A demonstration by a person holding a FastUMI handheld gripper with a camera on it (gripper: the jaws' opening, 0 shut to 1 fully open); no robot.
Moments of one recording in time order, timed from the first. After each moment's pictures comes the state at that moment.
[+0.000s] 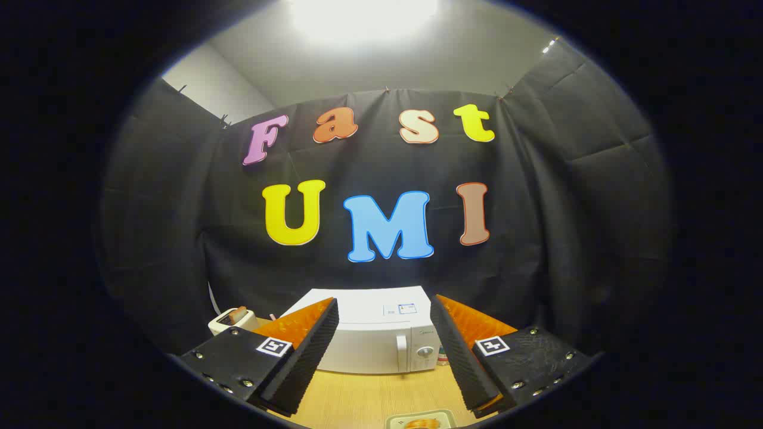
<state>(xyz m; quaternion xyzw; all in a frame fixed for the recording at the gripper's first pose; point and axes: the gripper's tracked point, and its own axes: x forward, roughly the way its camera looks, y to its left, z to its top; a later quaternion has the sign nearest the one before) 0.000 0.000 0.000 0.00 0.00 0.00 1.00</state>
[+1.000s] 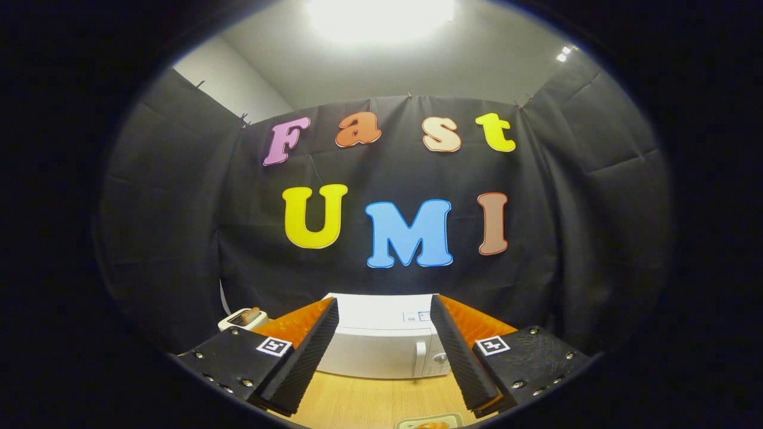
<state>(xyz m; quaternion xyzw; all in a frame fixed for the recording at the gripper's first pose) 0.000 0.036 0.009 -0.02 -0.03 0.02 1.00</state>
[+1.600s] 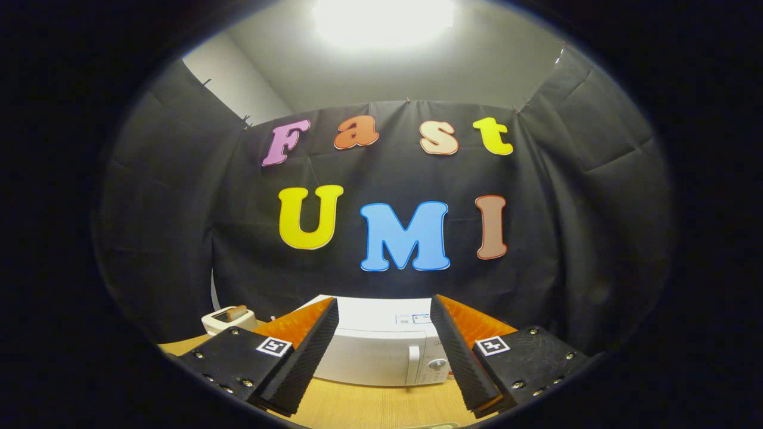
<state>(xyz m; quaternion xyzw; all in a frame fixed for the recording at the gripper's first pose) 0.036 0.013 -0.044 -0.03 -0.05 0.02 1.00</state>
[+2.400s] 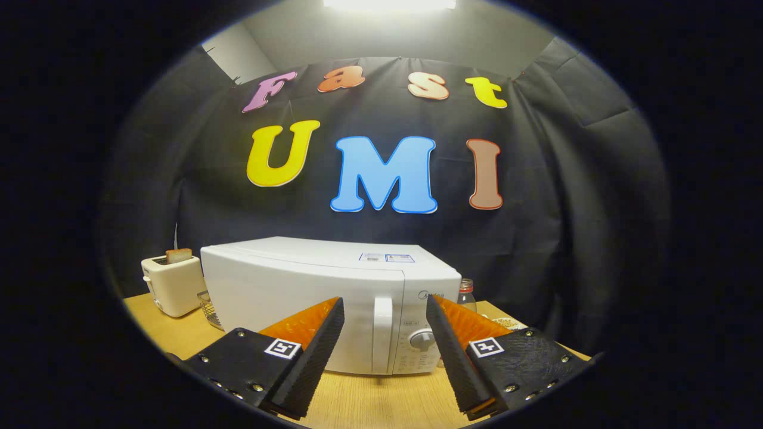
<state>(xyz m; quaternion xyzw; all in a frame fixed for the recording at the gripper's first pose) 0.158 -0.045 -0.218 -0.04 0.02 -0.01 1.00</state>
